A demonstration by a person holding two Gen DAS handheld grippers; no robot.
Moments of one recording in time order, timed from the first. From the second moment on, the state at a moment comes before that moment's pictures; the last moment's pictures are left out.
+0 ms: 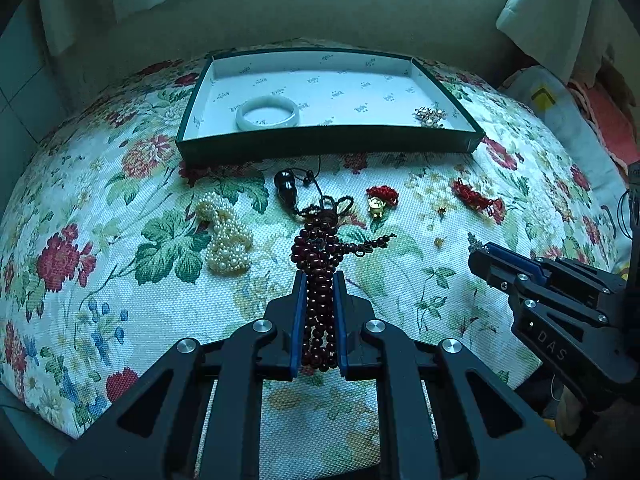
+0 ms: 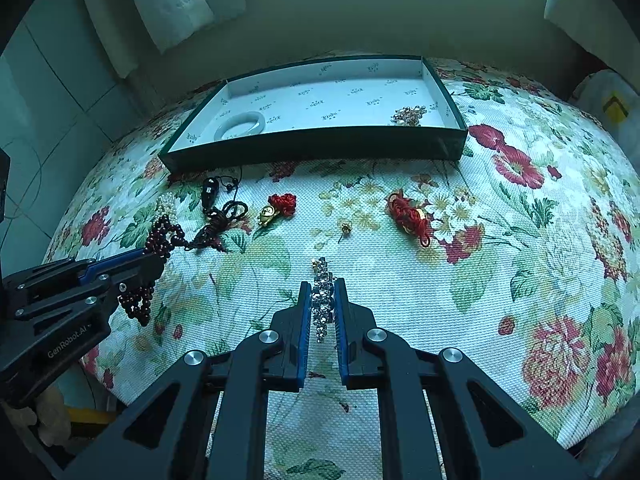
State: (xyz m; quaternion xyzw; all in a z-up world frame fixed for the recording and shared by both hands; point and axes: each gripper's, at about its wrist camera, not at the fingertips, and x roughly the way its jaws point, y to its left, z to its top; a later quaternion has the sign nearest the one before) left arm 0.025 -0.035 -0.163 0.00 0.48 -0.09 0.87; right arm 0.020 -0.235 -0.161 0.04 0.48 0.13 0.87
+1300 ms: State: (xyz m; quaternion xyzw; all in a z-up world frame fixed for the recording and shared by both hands) left arm 0.219 -0.078 -0.198 0.02 0.47 -0.09 0.88; right arm 0.206 -0.225 -0.181 0.03 0.48 0.12 0.87
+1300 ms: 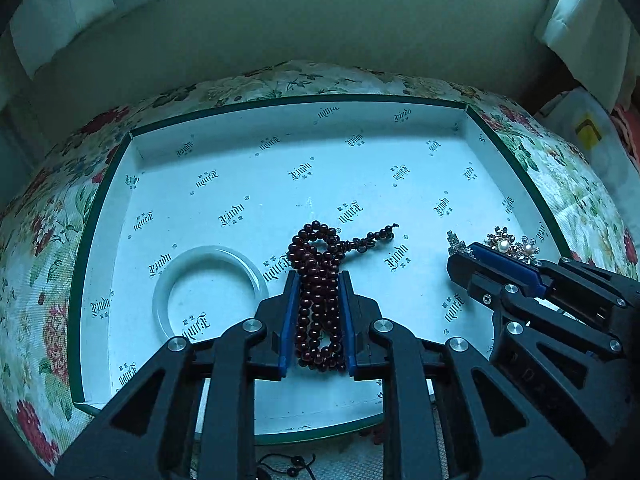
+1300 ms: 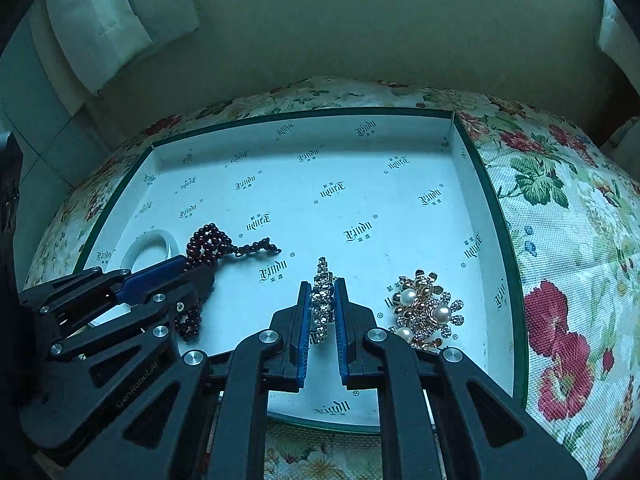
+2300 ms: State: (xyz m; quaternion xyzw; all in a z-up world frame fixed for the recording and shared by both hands) left arm 0.172 -0.046 -0.156 -0.03 0.45 -0.08 0.89; right arm 0.162 -0.254 -0.125 0.05 0.44 0.11 0.89
